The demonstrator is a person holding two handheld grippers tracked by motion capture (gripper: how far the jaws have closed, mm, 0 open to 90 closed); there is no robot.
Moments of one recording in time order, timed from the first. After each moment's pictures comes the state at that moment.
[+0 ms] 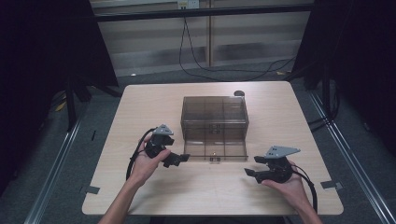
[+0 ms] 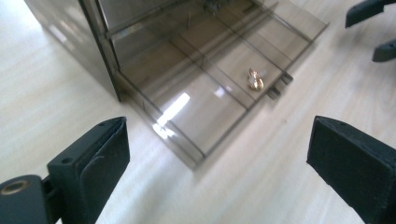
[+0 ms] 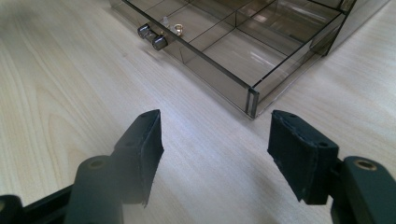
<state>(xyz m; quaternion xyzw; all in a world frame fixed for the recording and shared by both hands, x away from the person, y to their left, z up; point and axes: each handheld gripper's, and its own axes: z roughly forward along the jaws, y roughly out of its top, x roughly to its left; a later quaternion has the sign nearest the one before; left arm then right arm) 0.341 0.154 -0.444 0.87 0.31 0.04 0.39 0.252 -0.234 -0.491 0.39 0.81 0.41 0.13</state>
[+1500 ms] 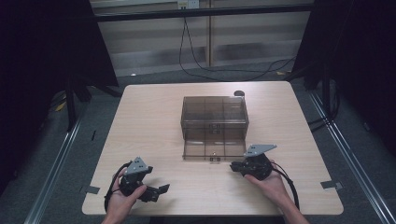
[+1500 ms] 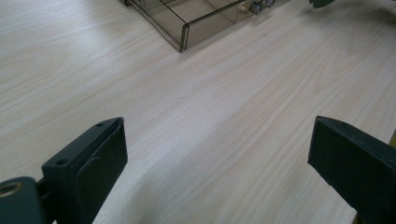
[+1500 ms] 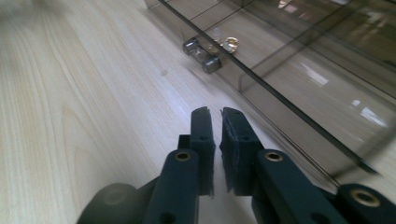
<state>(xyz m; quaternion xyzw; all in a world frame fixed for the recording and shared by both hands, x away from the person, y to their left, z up) 0.252 0.220 -0.469 0.85 0.33 0.07 0.41 0.272 -0.181 -0.498 0.36 0.83 0.41 0.08</state>
